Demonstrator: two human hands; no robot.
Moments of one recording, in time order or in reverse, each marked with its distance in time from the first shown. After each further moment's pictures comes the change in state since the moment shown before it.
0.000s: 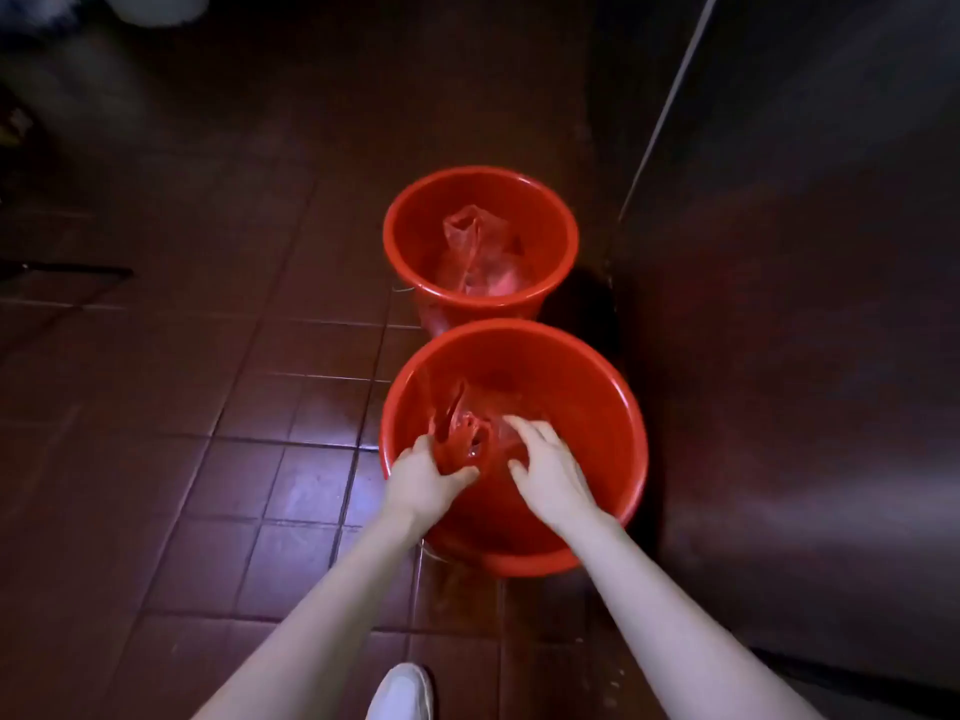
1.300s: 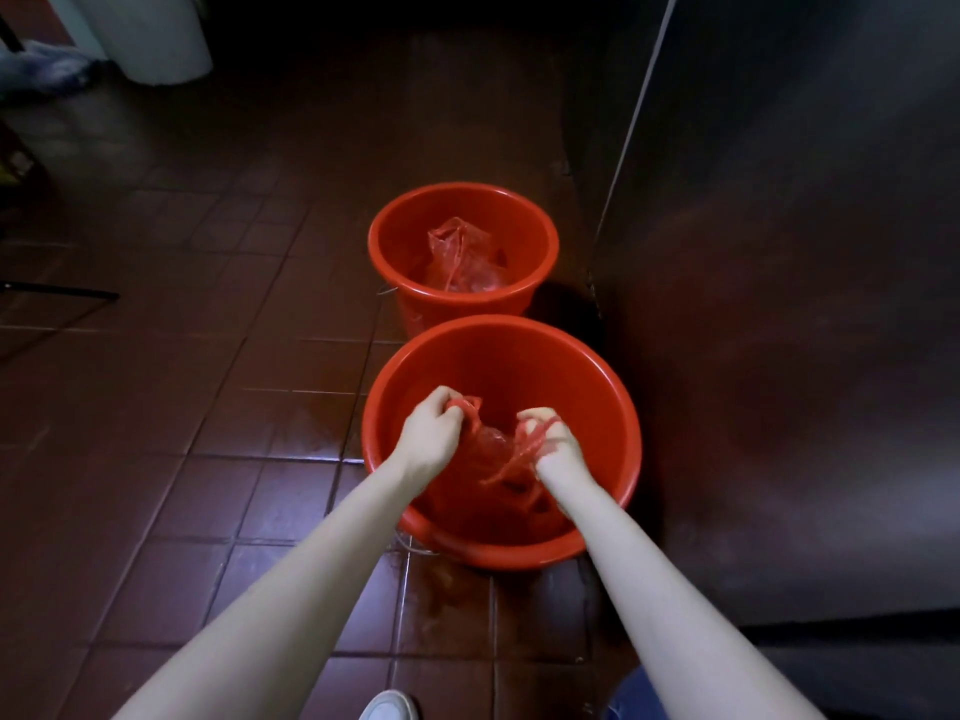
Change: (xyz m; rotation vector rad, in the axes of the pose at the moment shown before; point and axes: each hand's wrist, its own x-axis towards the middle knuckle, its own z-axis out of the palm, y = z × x) left_hand 0.016 0.022 0.019 -0.387 0.004 0.216; right_hand 0.000 0.024 0.010 0.522 0.049 0.287
